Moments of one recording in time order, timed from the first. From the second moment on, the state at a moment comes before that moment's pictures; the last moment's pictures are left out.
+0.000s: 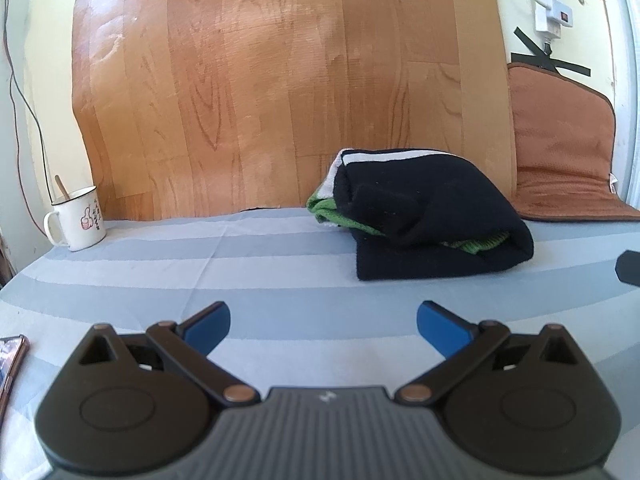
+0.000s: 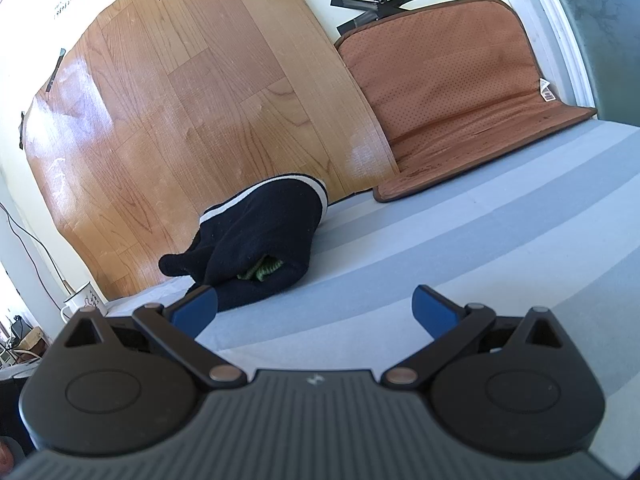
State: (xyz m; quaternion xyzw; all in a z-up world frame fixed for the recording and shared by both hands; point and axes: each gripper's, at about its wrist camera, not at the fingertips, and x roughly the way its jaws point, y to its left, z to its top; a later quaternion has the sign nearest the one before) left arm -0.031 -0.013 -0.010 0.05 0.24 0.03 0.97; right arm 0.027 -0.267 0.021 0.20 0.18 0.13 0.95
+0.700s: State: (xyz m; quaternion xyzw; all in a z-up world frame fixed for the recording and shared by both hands) left arm -0.031 -0.017 -0.010 0.06 0.25 0.02 0.97; right arm 0.027 -0.267 0.021 0.20 0.18 0.13 0.95
